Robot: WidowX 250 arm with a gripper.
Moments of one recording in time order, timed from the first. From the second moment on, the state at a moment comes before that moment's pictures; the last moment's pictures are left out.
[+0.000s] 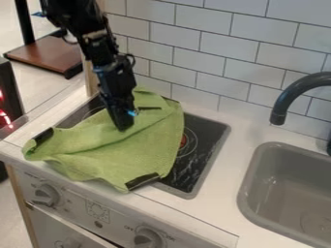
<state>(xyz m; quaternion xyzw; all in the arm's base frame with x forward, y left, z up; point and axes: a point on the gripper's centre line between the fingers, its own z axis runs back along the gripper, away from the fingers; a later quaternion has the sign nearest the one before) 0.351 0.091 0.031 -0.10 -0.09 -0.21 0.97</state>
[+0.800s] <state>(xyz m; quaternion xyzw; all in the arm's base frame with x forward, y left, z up) 0.333 0.180 0.063 -0.07 -0.14 -0.10 0.98</state>
